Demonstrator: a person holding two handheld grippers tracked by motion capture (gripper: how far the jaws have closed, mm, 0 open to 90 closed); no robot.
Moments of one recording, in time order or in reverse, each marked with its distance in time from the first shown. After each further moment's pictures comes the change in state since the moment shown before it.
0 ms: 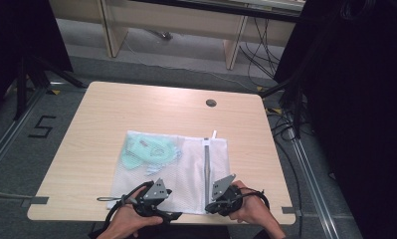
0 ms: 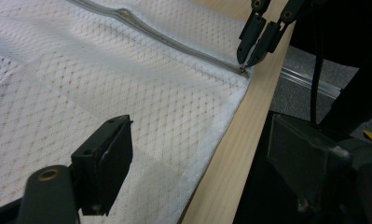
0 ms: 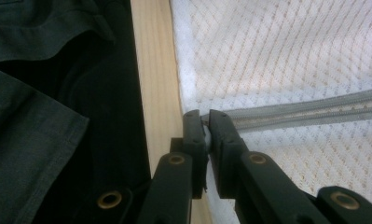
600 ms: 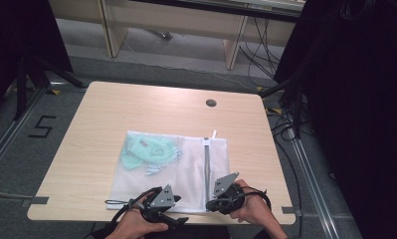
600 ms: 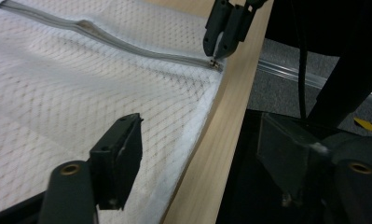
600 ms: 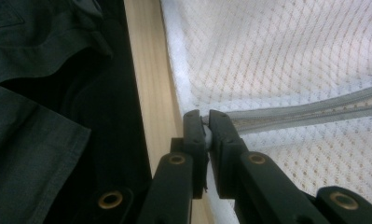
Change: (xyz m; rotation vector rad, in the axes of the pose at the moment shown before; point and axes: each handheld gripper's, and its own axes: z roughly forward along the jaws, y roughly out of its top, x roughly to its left) left arm -0.017 0.000 0.018 -0.018 -0.056 0.085; right arm 0.002 0.003 -0.010 -0.031 -0.021 0.041
